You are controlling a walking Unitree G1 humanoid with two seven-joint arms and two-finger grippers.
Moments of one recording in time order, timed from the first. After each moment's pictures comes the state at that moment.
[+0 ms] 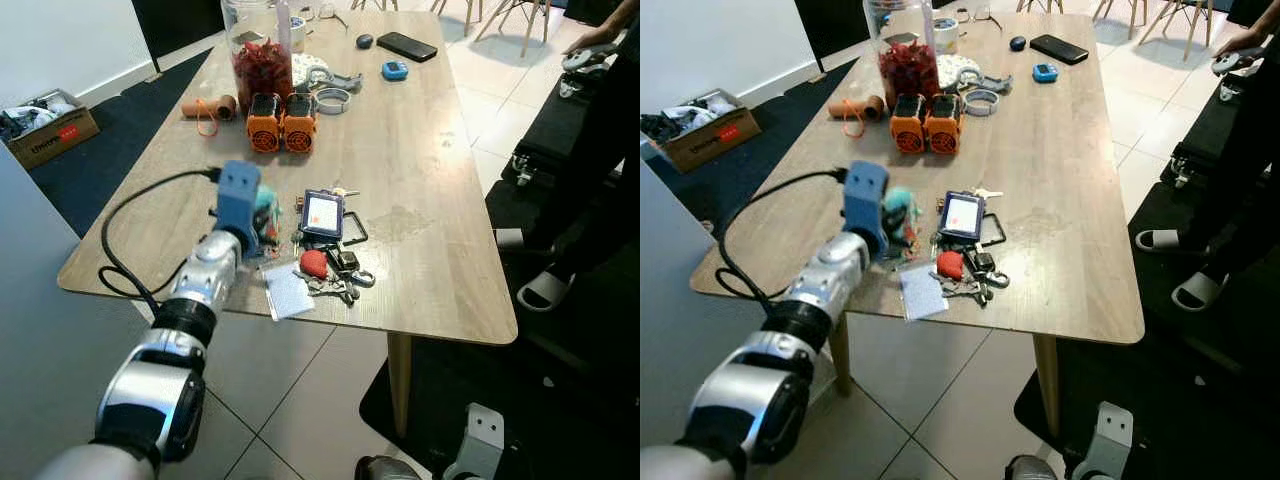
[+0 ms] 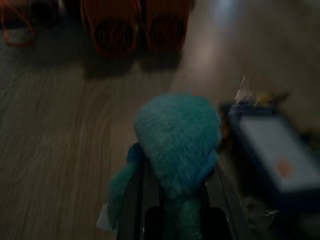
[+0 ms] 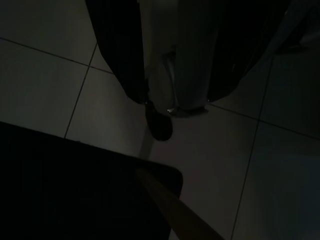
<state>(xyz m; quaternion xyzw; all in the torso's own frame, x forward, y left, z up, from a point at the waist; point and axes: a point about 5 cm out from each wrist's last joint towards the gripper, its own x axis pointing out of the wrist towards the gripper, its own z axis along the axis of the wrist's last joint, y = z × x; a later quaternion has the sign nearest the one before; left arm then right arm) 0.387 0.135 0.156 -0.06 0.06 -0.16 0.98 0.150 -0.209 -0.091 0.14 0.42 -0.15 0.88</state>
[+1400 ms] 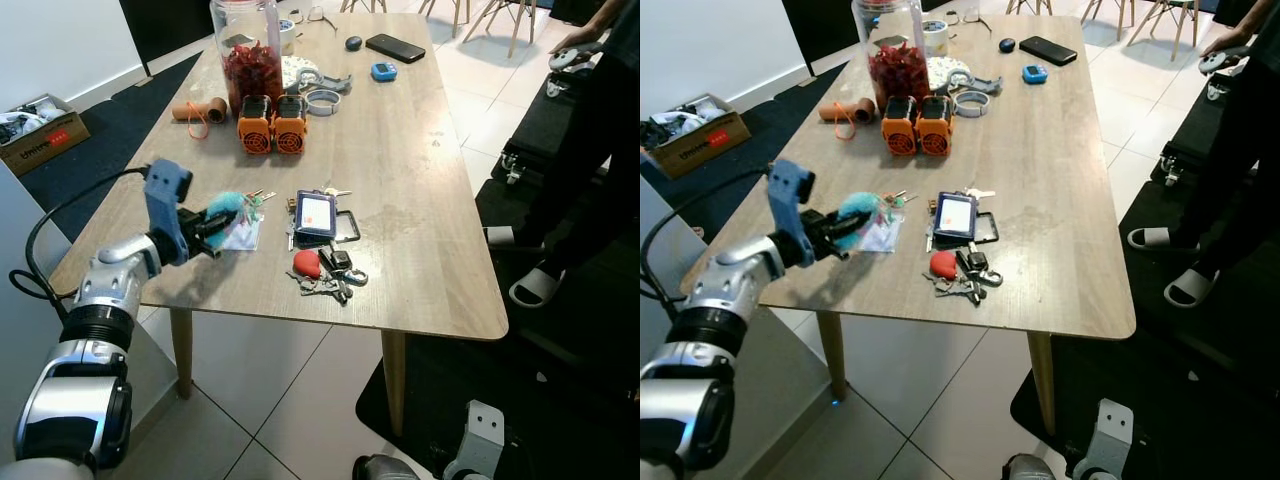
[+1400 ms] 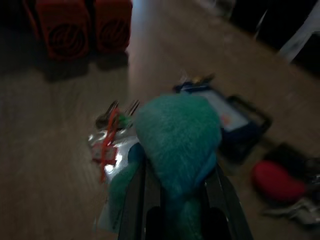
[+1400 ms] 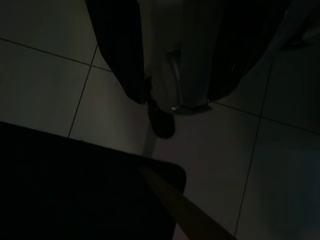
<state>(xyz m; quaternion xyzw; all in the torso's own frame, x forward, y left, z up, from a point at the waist) 0.357 0.216 0.158 -0.09 0.06 -0.35 0.93 0.153 -0.210 -0.090 0.13 0.42 -0.15 0.89</state>
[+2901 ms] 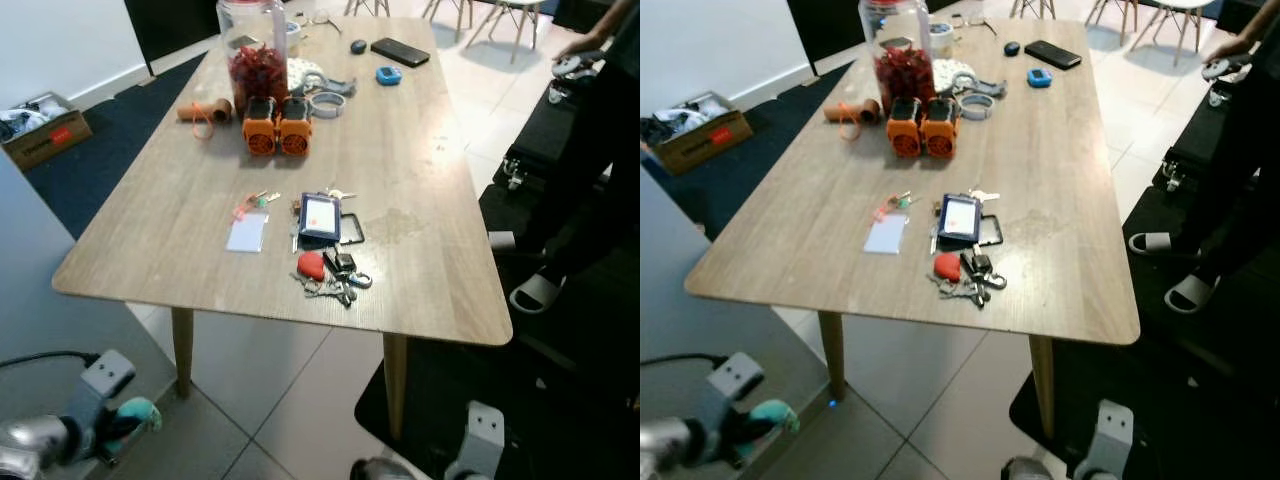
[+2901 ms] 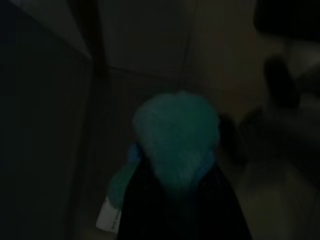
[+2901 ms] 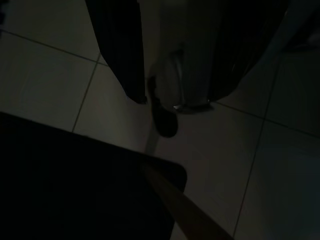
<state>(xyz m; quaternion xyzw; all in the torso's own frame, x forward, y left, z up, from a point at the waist) 0.182 0.313 -0.027 0.07 0.41 -0.10 0.90 0.149 -0.214 -0.091 0.12 0.42 -0.15 0.88</state>
